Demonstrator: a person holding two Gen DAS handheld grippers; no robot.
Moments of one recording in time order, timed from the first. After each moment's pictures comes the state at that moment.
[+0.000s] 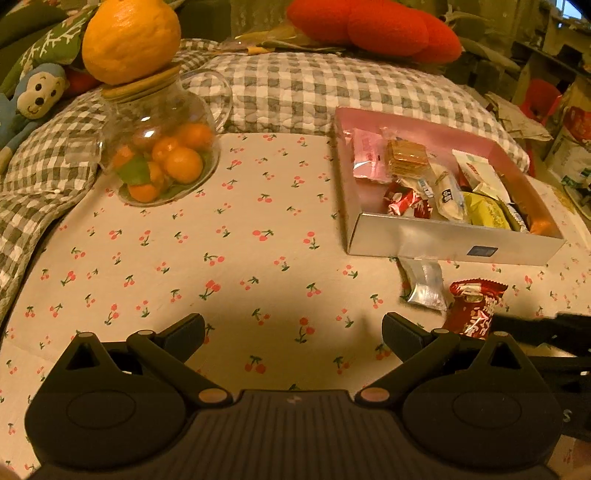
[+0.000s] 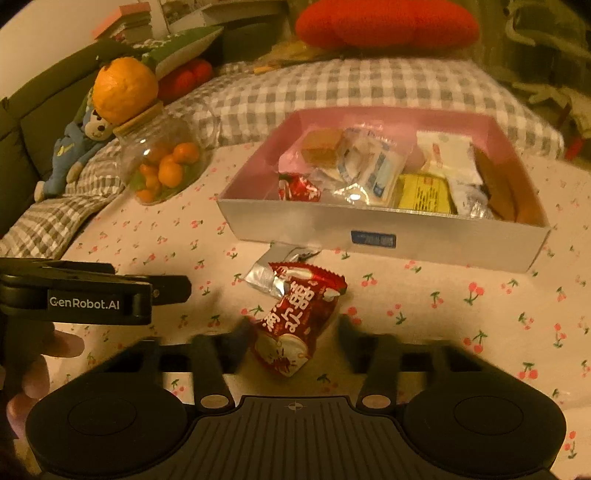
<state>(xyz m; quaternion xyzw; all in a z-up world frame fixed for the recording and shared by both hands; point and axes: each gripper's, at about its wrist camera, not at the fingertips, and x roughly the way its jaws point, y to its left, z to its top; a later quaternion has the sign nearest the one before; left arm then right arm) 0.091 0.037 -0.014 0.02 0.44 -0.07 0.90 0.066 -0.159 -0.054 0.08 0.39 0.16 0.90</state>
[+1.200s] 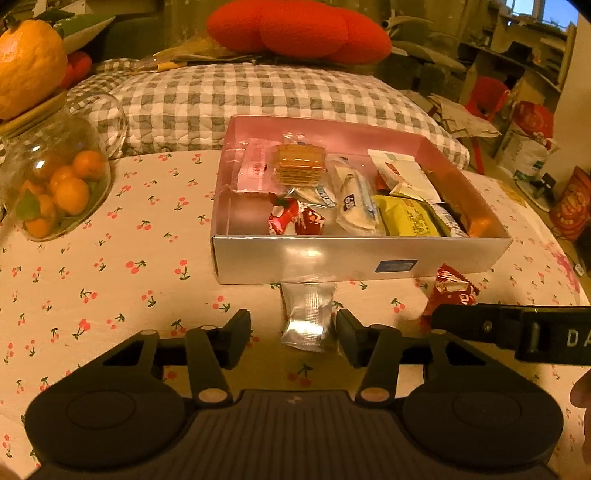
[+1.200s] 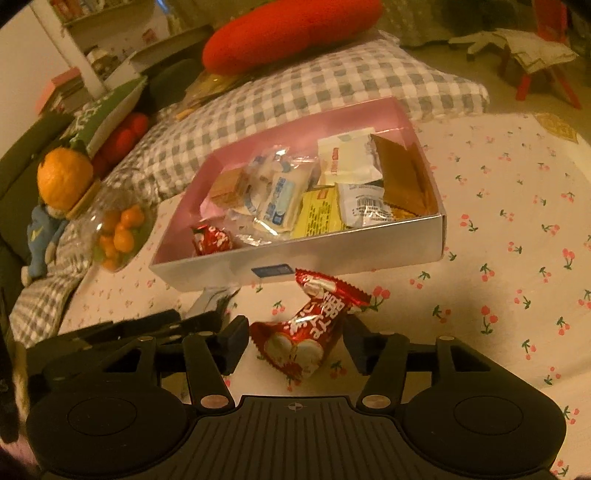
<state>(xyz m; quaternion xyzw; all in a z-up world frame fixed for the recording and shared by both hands) 0.104 -0.023 -0.031 0.01 0.41 -0.15 0.90 0.076 -0.233 -0.049 0.20 0.39 0.09 0.89</state>
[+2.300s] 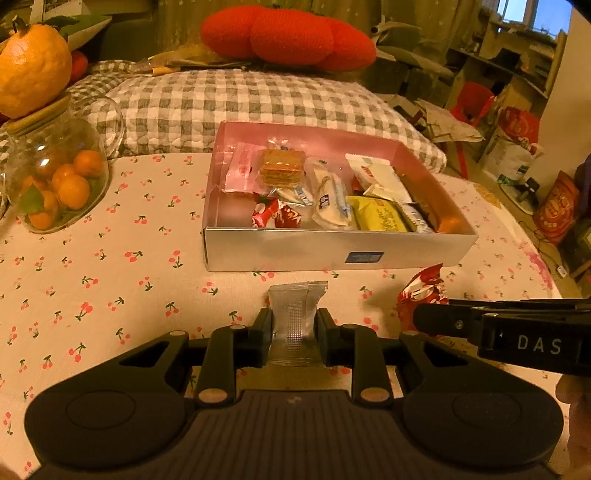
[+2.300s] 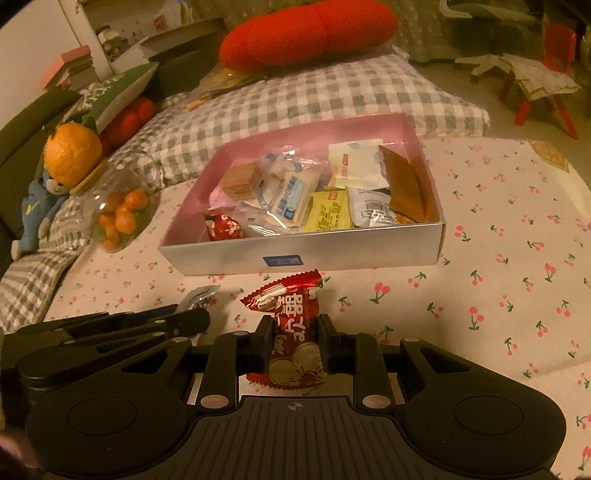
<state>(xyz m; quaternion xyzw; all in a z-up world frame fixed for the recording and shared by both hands) 0.080 -0.022 -0.013 0.00 0.40 -0.18 0.90 0.055 -0.217 -0.033 0.15 0.39 0.09 0.90</state>
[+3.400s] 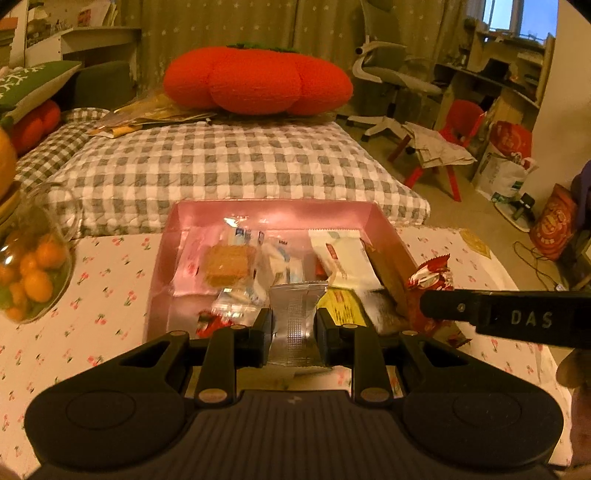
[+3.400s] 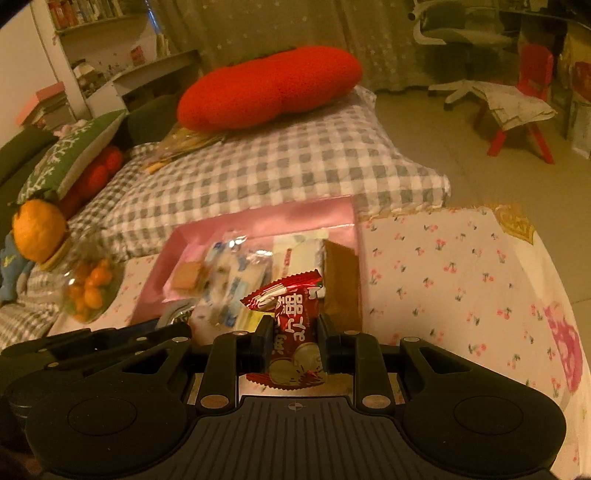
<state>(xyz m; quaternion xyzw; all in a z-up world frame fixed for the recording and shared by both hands) 0.132 -0.080 0.023 0.01 0.37 -0.18 0.91 0.110 -0.276 0.009 0.15 0.36 0.04 0.92</state>
